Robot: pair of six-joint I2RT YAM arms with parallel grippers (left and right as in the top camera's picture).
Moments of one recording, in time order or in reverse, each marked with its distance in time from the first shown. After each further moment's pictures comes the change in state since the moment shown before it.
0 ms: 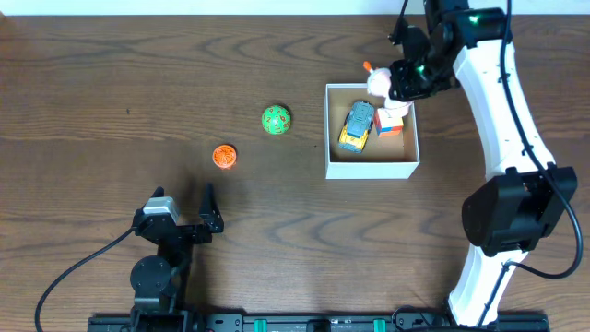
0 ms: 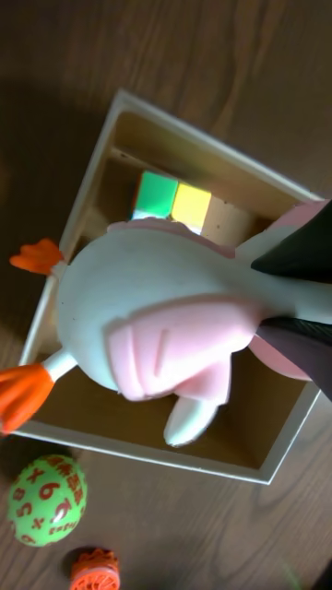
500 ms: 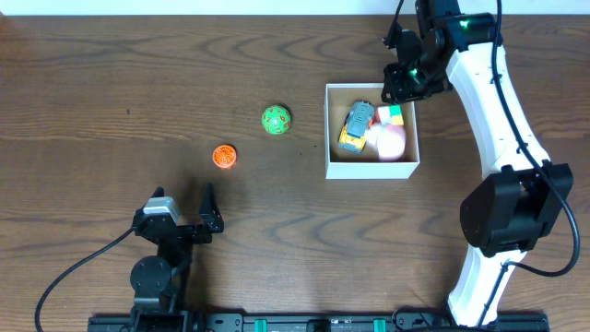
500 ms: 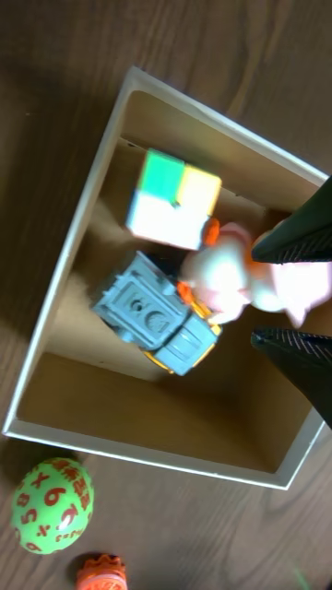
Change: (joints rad) left arm 0.000 0.000 0.000 0.000 0.000 0.000; right arm 0.011 0.000 -0.034 0.053 0.004 0.018
